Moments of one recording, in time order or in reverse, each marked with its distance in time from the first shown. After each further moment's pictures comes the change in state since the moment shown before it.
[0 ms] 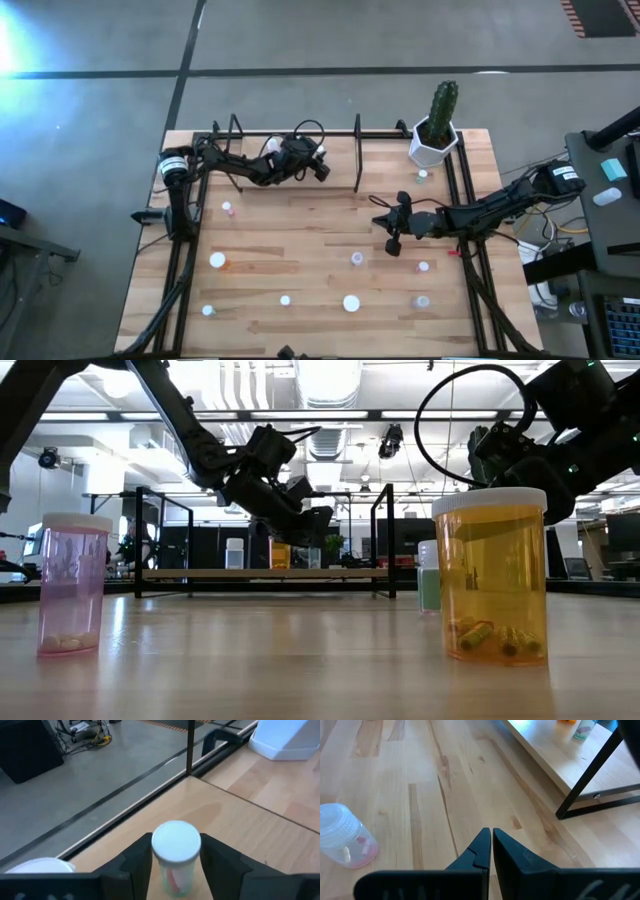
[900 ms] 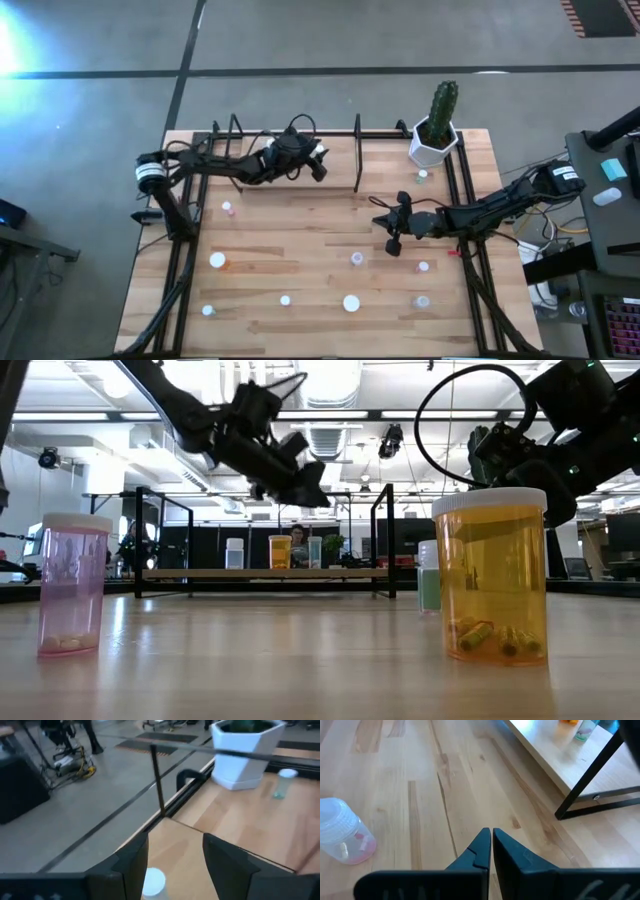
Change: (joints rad) left arm -0.052 -0.205 -0.022 -0.065 0.063 0.136; right arm 0.000 0.000 0.000 -0.005 0.000 -0.021
